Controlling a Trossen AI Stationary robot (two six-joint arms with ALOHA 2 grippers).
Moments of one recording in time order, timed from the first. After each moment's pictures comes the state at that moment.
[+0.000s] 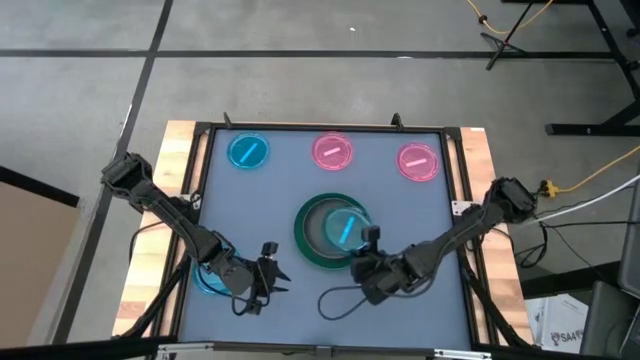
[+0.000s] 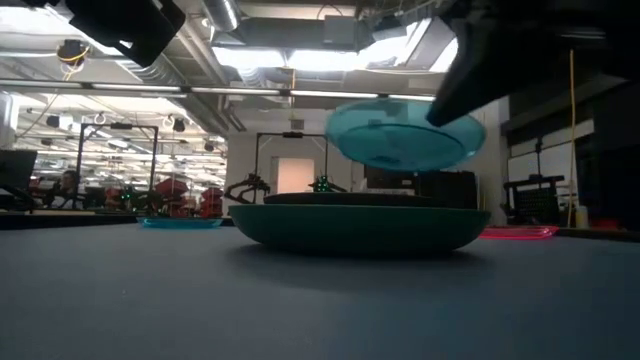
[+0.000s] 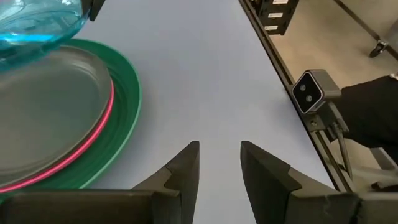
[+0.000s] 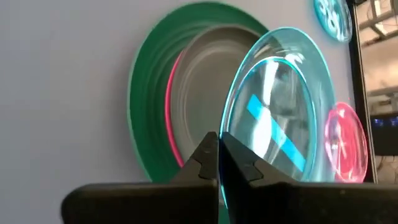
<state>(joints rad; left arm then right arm) -0.66 1.47 0.82 0.01 -0.38 -0.36 0.58 1.74 1.22 -0.64 0.66 0.16</state>
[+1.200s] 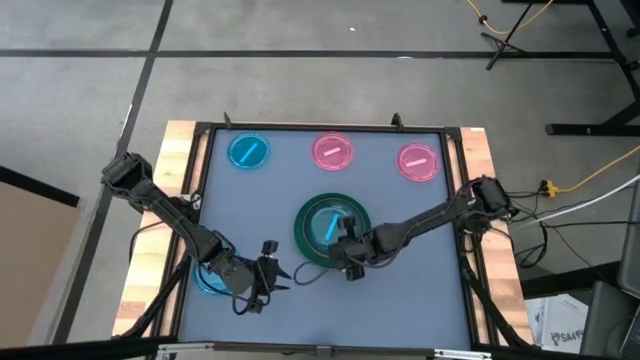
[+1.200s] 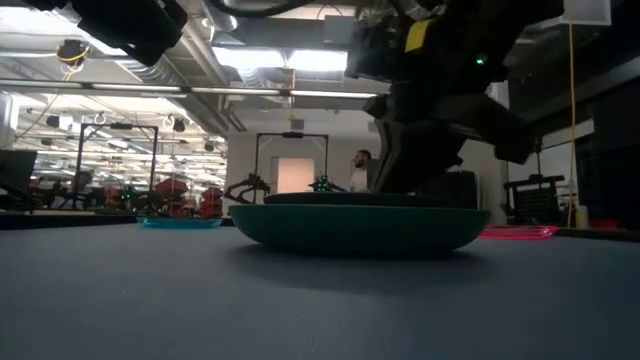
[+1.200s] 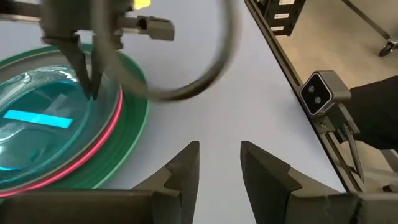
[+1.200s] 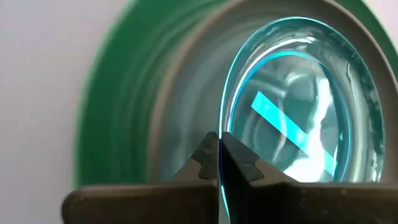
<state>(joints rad) -0.65 1.47 0.82 0.01 -0.40 -0.34 0.34 1.89 1.21 -0.44 0.32 0.00</state>
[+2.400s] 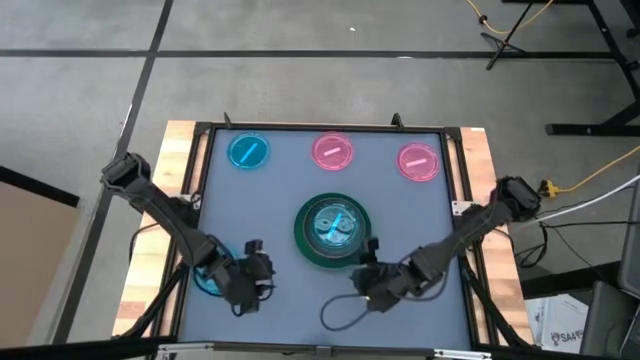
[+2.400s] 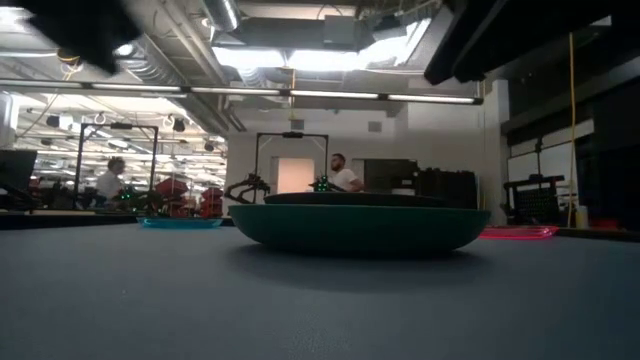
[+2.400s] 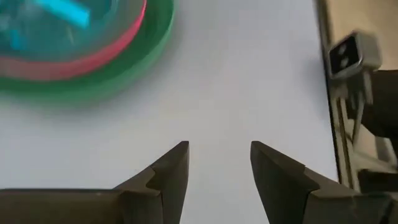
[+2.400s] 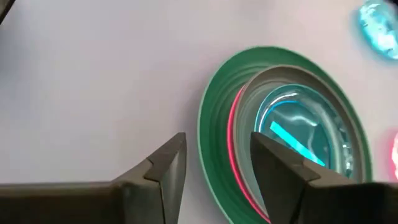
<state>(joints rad) -0.72 1.47 0.97 -0.46 -0.40 -0.74 0.63 1.70 1.22 -0.51 0.53 0.22</state>
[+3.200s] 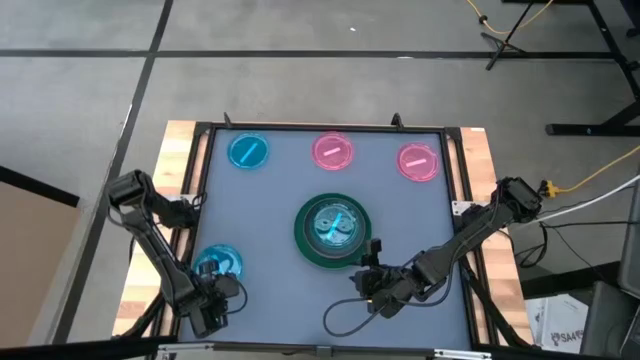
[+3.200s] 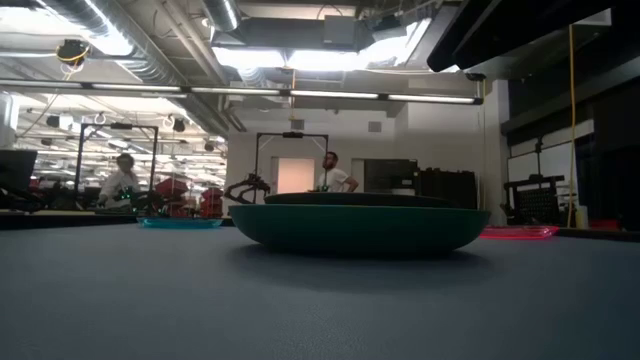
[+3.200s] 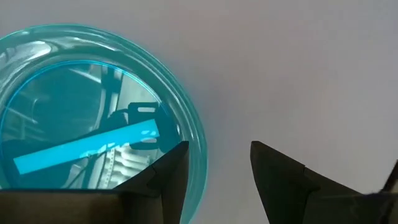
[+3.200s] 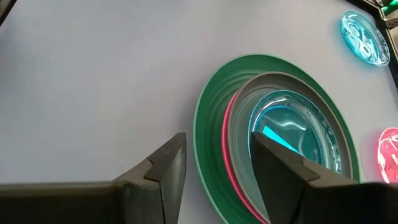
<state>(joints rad) -1.02 1.65 0.97 -0.80 -0.16 -1.35 0.66 1.70 1.21 -0.50 0.60 0.24</state>
